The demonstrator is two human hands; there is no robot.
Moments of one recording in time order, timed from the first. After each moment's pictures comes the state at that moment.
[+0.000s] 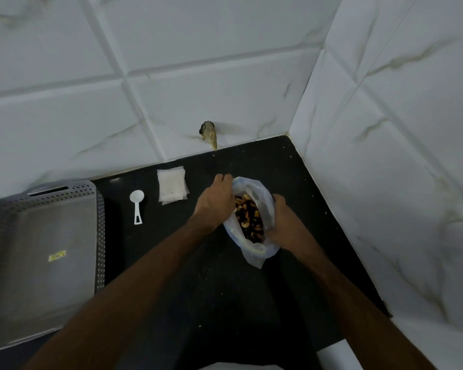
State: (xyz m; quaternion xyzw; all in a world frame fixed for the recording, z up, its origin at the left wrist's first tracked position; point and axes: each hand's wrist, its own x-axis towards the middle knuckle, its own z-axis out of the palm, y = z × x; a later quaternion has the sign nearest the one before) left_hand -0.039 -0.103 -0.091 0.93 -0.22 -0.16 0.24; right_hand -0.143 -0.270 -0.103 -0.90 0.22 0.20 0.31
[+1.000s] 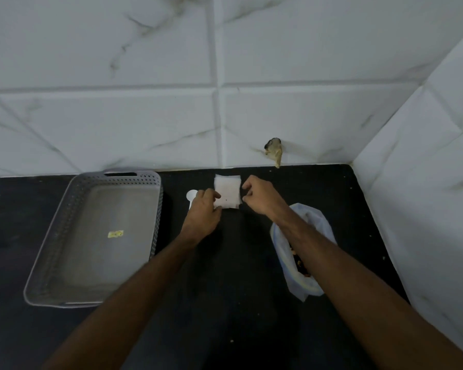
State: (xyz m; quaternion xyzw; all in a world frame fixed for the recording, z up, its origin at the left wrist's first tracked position) left_hand -0.019 0.048 -0.127 0.94 -0.03 -0.09 0.32; right_hand 0.003 -0.137 -0.078 -0.93 0.03 0.18 0.32
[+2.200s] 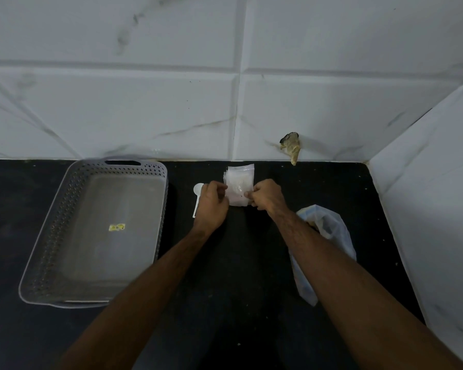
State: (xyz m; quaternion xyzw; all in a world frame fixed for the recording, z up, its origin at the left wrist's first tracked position) left_hand 0.000 0.047 -0.165 0.87 0.07 -0.06 0.48; right_hand 0.042 -0.117 -0.151 -0.88 0.20 0.22 0.36
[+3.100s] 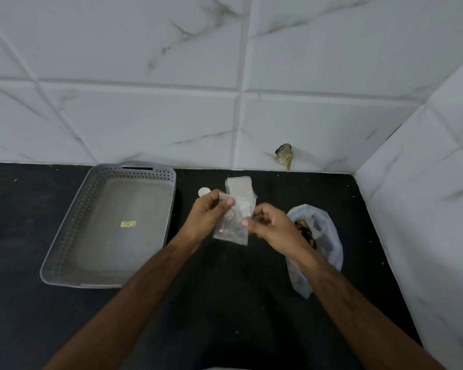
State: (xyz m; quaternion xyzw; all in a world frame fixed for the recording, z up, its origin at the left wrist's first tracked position) left_hand -0.075 0.071 -0.068 0.67 0.00 -0.13 0.73; right_hand -0.107 -0.123 -0.034 -0.80 0.04 0.18 0.56
